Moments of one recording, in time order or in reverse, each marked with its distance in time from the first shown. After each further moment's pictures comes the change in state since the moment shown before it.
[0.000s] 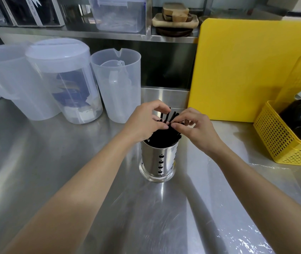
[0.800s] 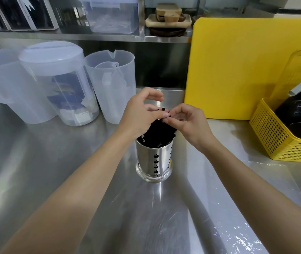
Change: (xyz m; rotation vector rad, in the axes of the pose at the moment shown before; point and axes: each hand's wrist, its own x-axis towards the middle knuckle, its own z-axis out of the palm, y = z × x) left_hand 0.001 0.017 0.004 -0.128 0.189 0.106; right_hand 0.004 -0.009 0.001 0.251 0.060 0.077
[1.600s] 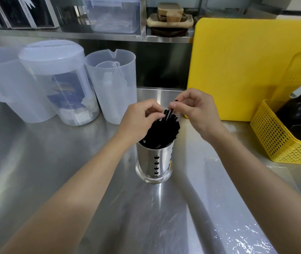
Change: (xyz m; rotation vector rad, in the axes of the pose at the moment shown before) left_hand 0.000 -0.020 -0.001 0.141 0.013 0.098; right_hand 0.017 -0.021 -0.014 0.032 0.035 -0.057
